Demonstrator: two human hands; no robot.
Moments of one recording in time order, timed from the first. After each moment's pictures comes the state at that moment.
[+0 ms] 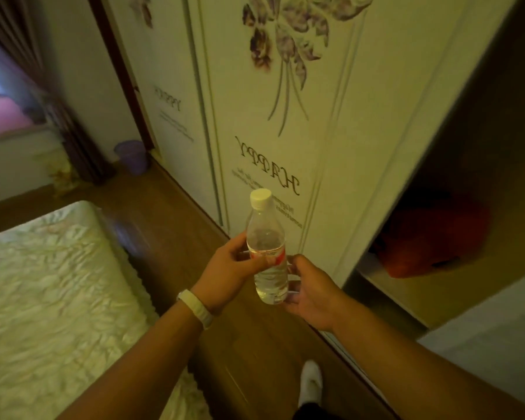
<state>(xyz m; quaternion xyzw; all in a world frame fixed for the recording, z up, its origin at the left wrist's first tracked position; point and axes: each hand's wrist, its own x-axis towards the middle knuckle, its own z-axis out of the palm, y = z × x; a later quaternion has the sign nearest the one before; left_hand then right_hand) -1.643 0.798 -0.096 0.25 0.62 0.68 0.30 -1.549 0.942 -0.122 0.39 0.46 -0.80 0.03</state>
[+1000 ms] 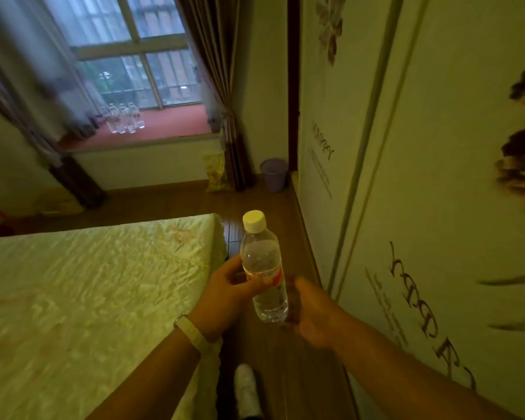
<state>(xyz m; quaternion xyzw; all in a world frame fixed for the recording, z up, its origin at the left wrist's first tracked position) -2.004 0.805 -0.089 0.00 0.70 0.71 0.04 -2.024 0.969 -0.124 0.21 0.55 -0.74 0.32</state>
